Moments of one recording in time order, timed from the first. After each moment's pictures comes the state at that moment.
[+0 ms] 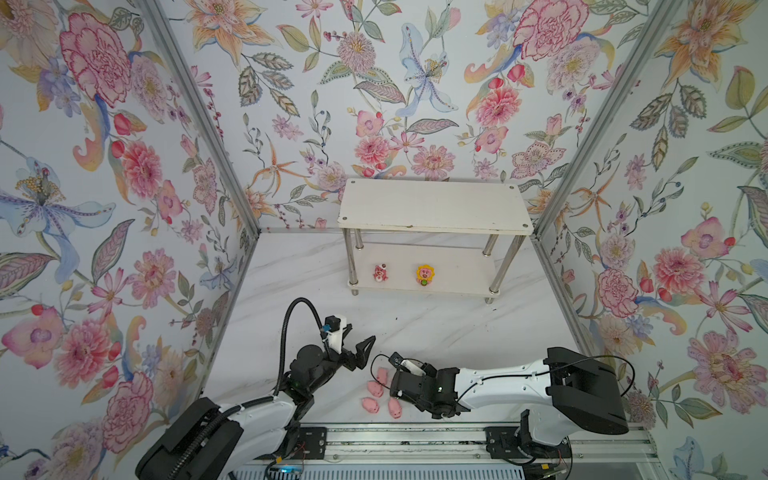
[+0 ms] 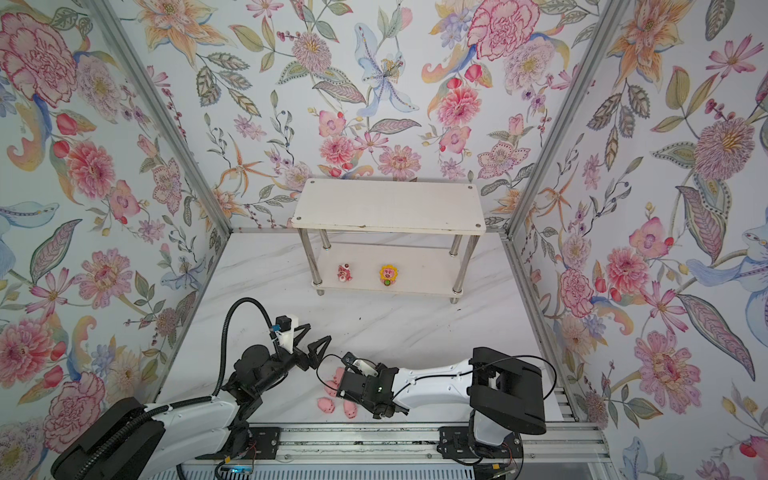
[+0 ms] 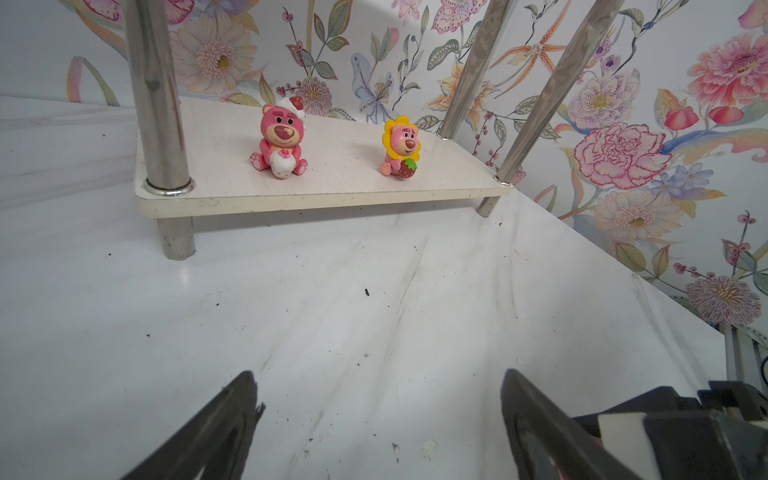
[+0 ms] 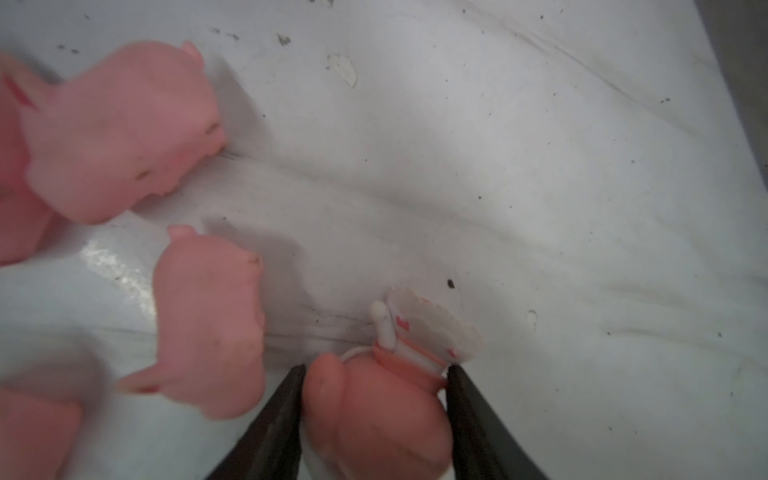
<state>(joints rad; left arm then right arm) -0.59 1.08 0.02 0.90 0.12 -0.31 1.34 1.59 0.79 -0.49 0.48 0.39</state>
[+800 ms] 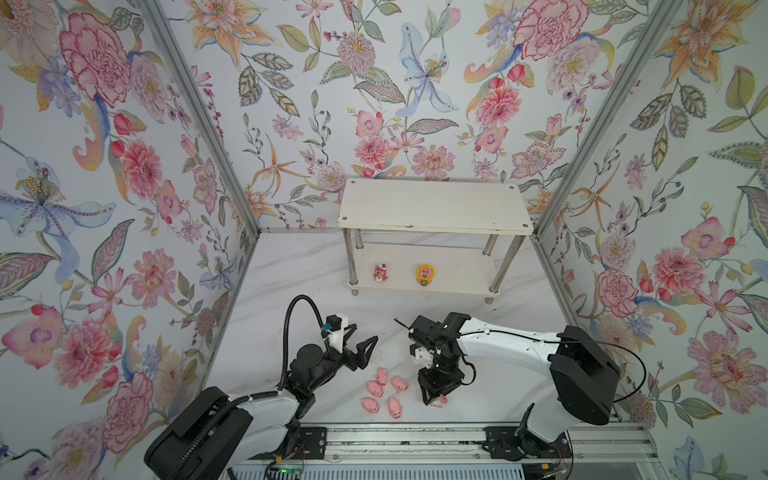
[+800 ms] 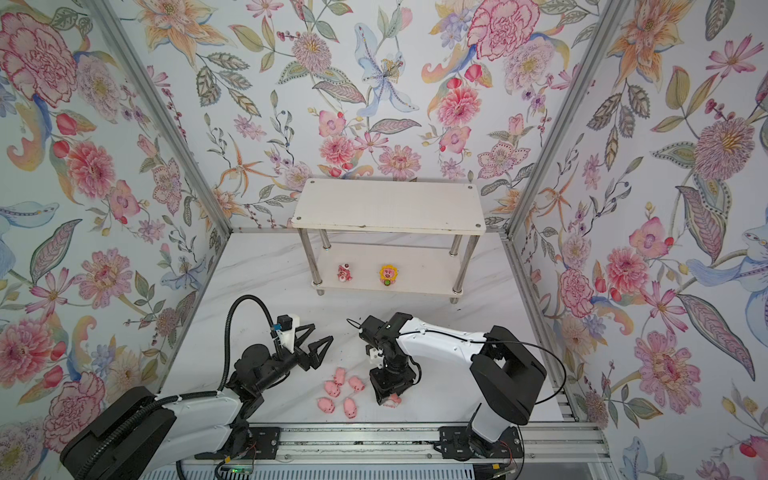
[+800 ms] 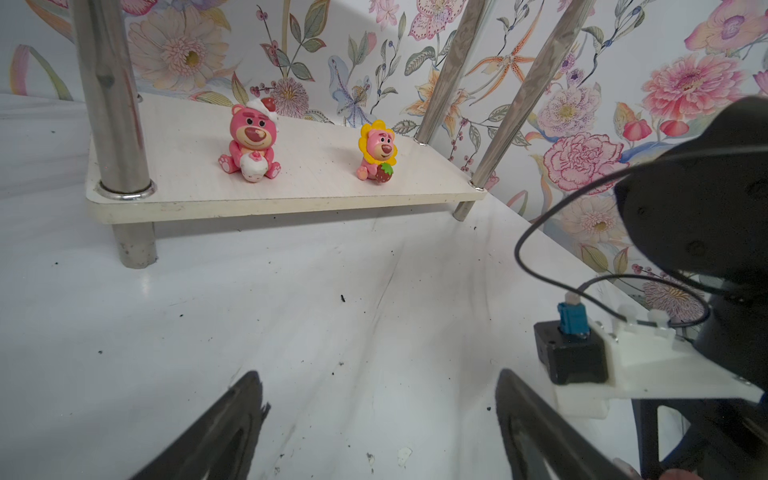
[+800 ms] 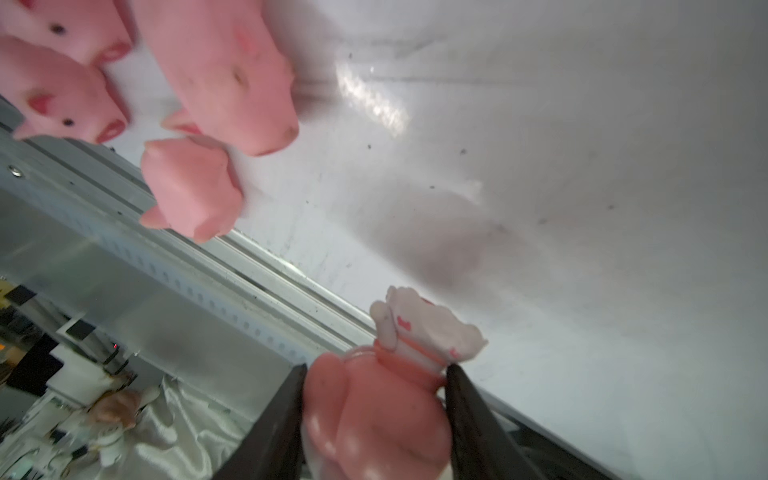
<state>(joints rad) -0.58 1.16 0.02 1.01 0.19 -0.35 0.96 1.66 1.03 -1.09 -0.43 0.35</state>
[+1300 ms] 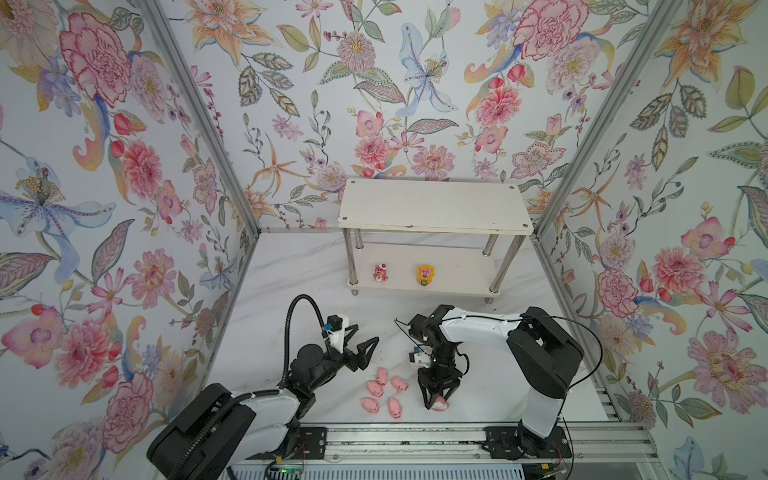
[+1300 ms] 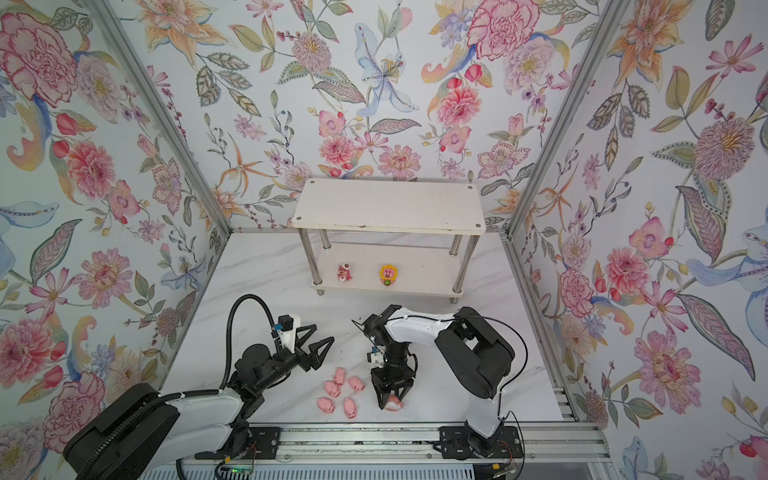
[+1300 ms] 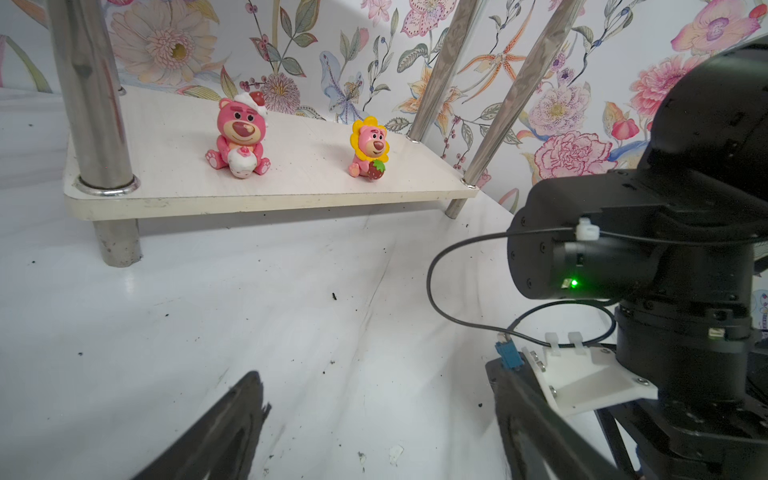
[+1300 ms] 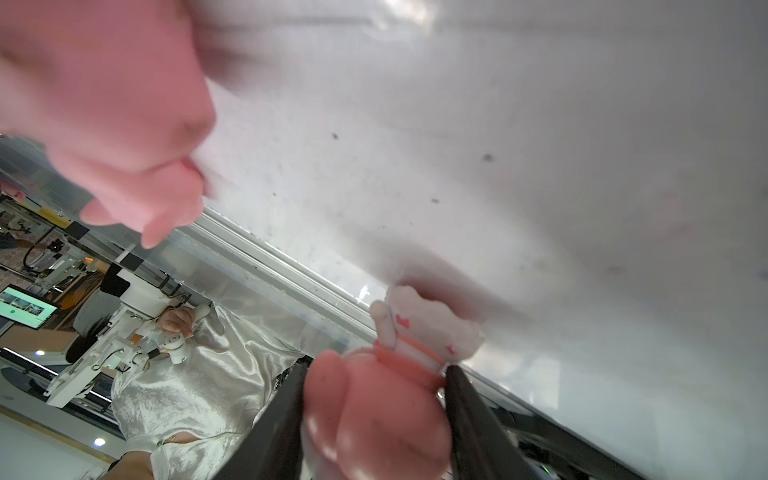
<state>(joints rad) -0.58 1.19 0.02 1.03 0.21 -0.35 0.86 1.85 1.12 -1.20 -0.53 0.20</state>
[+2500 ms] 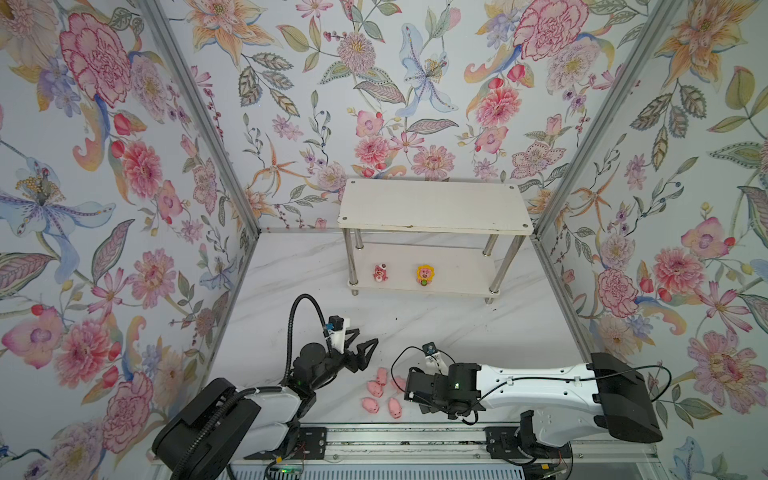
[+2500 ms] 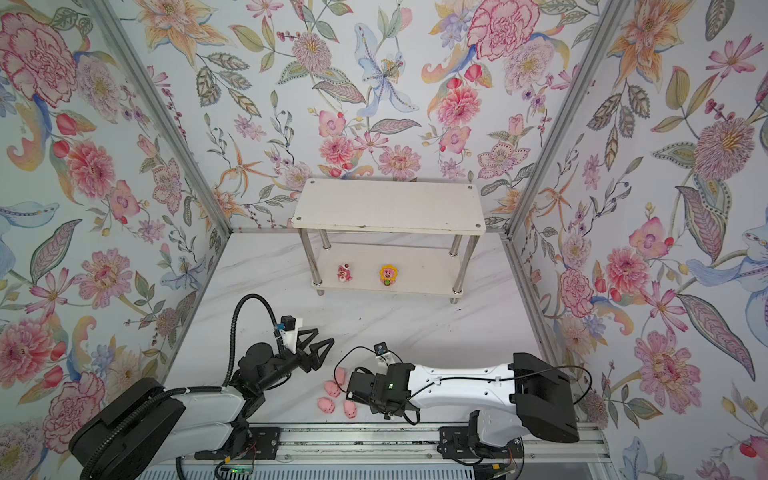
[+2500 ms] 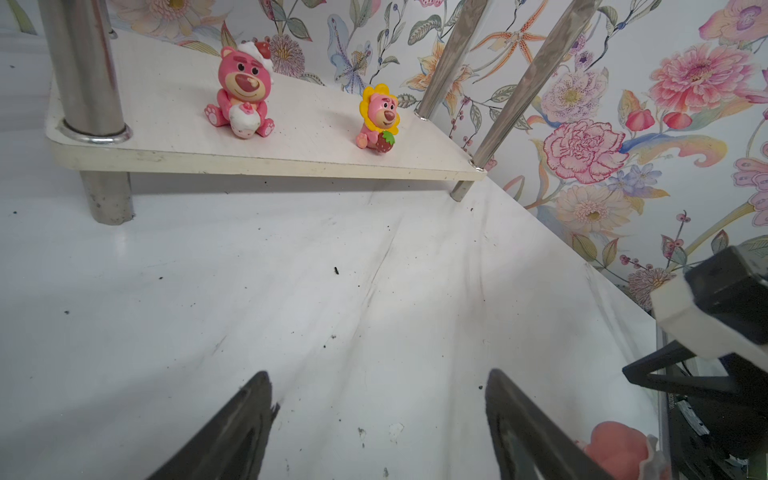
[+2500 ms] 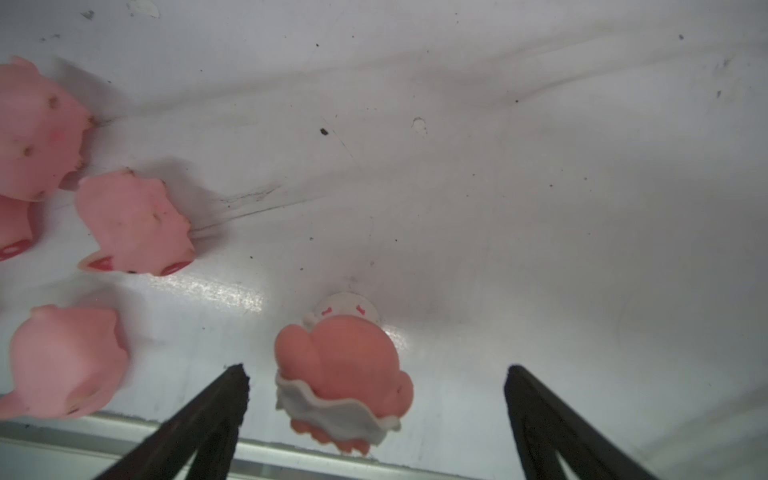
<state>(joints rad) -0.57 1.21 0.02 1.00 0.22 -0.39 1.41 1.46 0.89 -0.92 0.43 1.03</state>
